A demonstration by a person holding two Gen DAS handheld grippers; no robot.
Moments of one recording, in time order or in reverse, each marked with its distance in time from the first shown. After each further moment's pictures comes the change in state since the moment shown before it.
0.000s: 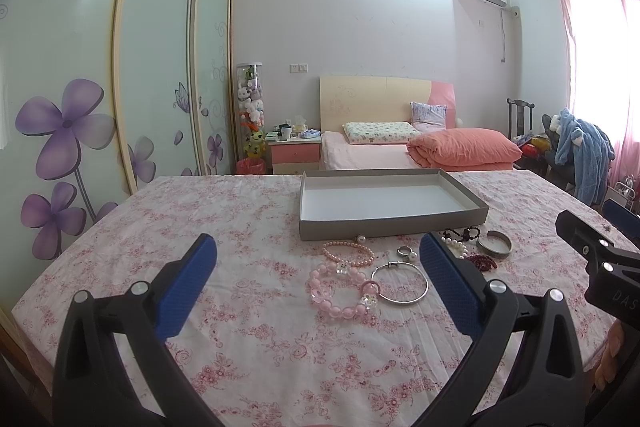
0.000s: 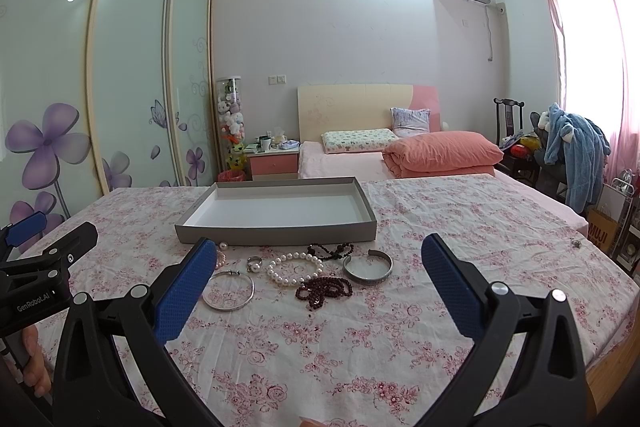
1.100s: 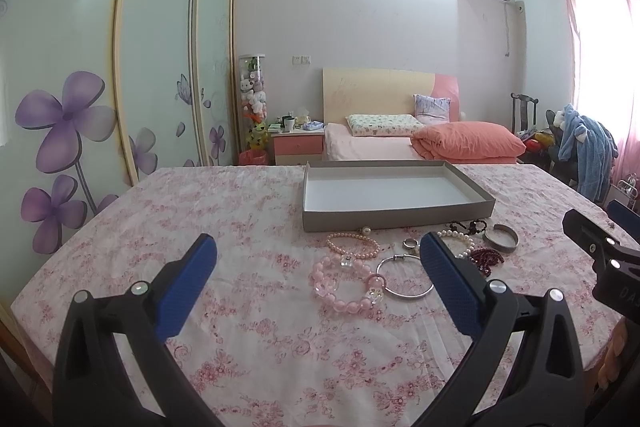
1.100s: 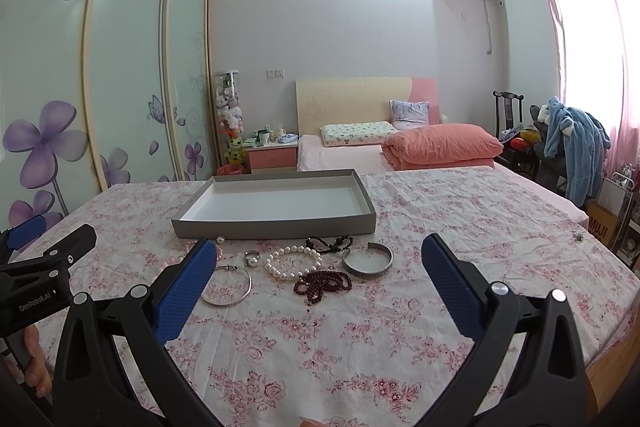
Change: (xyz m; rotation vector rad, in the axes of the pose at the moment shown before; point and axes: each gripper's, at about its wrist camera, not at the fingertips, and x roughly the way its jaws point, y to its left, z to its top) left arm 0.009 0.004 -0.009 -0.003 0.035 0.009; right arm 0.011 -0.003 -0.003 0.006 0.025 -0.003
